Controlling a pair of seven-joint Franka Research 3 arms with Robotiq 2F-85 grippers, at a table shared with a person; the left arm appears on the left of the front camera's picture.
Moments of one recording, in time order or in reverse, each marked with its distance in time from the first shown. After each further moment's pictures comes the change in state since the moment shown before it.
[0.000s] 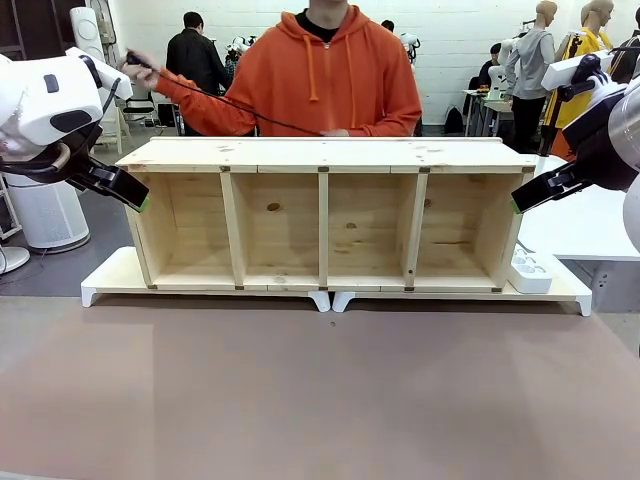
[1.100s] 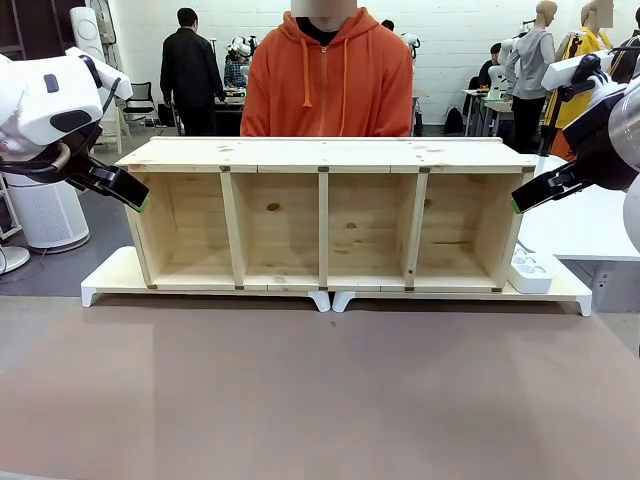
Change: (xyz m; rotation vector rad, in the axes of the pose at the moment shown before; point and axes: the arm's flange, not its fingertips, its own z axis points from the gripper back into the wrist) left arm 0.000 0.000 0.000 0.000 0.000 0.000; right arm 0.000 0.000 0.000 0.000 0.000 0.000
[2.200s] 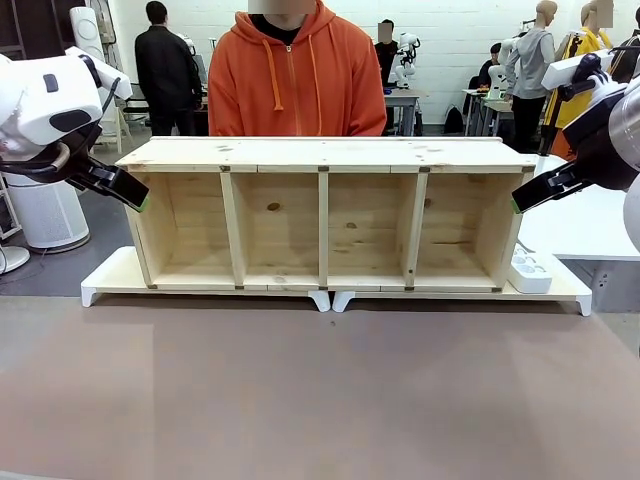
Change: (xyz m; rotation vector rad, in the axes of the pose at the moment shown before) left arm 0.000 0.000 0.000 0.000 0.000 0.000; right arm 0.000 0.000 0.000 0.000 0.000 0.000
